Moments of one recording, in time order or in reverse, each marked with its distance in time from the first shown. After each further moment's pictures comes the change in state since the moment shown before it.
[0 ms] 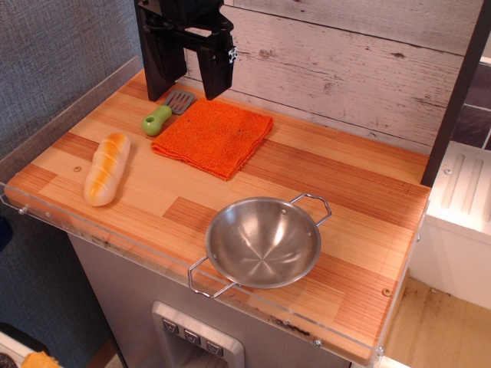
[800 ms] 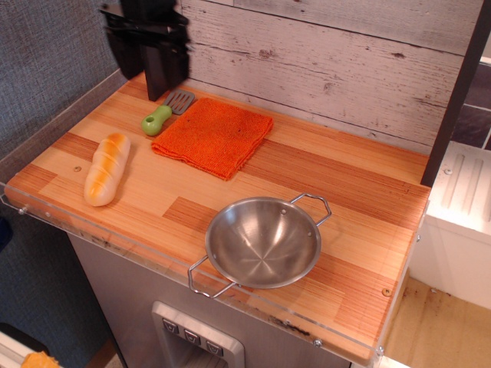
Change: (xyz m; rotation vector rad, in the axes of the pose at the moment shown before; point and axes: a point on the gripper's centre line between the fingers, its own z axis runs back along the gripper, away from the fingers) arm -0.003 0.077 -0.017 0.018 0.031 0.190
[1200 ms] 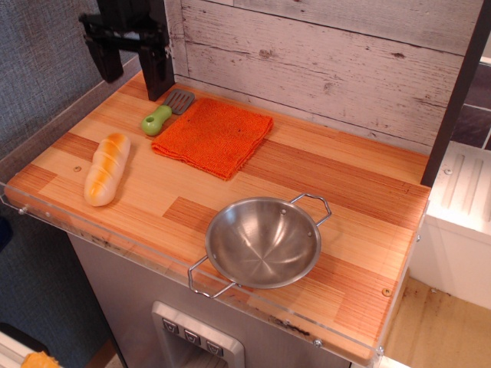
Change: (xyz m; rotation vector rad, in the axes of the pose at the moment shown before) arm 0.015 0.032 -0.028 0.021 0.026 0.083
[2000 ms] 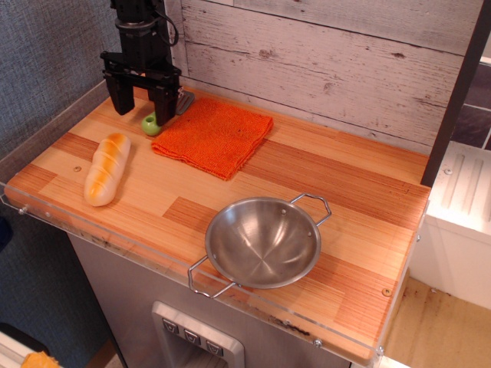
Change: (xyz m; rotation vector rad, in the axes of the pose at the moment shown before) arm 0.007 0.000 -0.047 0.055 0.111 -0.035
